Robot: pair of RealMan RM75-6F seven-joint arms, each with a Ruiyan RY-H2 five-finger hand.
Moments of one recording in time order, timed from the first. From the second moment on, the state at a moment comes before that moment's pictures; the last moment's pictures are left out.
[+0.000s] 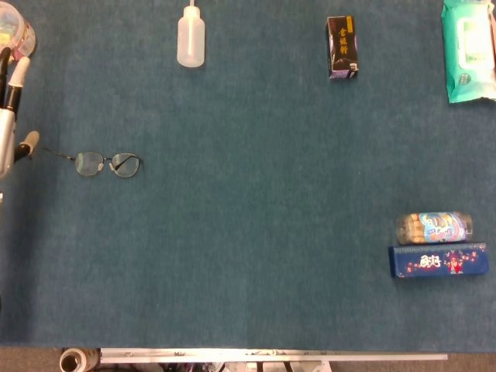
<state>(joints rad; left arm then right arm) -0.37 -1.67 -0.13 -0.69 1.47 1.47 -0.06 0.02 -1.17 0.11 -1.45 -1.66 1.80 0.30</state>
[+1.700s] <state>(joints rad) -0.45 -1.84 -0.07 -0.61 1.53 1.36 0.05 0.01 -1.17 0.12 -1.44 -1.66 1.82 0.33</state>
